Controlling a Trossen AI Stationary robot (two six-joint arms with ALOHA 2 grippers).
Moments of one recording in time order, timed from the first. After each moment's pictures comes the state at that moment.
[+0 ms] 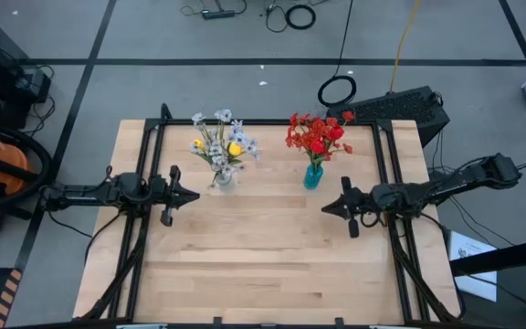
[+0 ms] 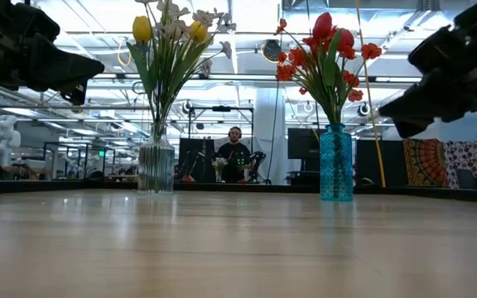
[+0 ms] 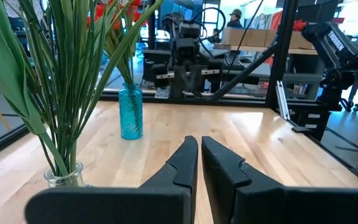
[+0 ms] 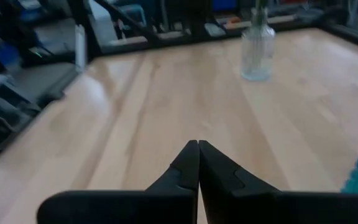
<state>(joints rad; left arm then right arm) -0.01 0.01 0.01 0.02 0.04 -0.04 0.17 0.72 0.05 0.44 0.10 0.20</state>
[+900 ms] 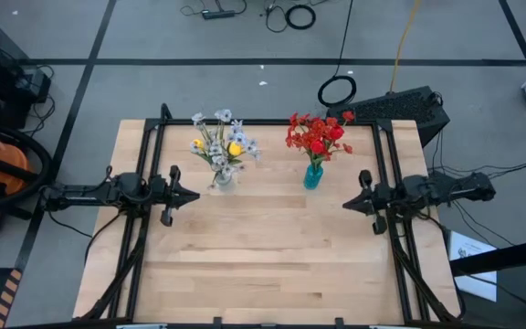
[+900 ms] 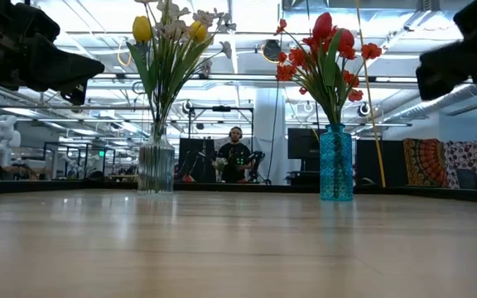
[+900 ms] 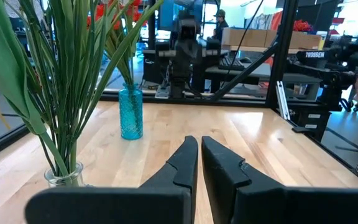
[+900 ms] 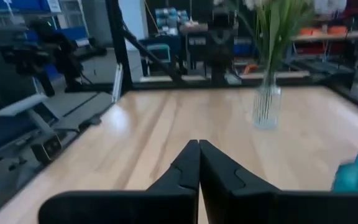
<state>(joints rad) -0.01 0.01 0.00 0.02 0.05 -0.04 0.20 0.01 0.14 -0.19 0.05 0.09</state>
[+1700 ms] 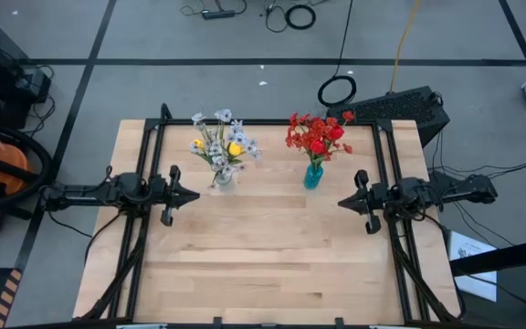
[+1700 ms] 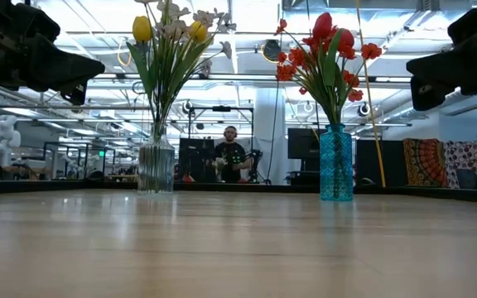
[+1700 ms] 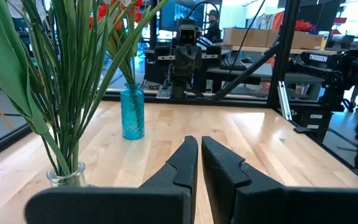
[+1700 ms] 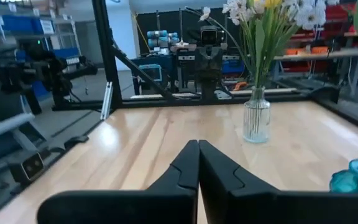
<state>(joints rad) -0.01 0.01 0.00 0.02 0.04 -0.05 0.16 0.02 0.01 0.03 0.05 0.09</state>
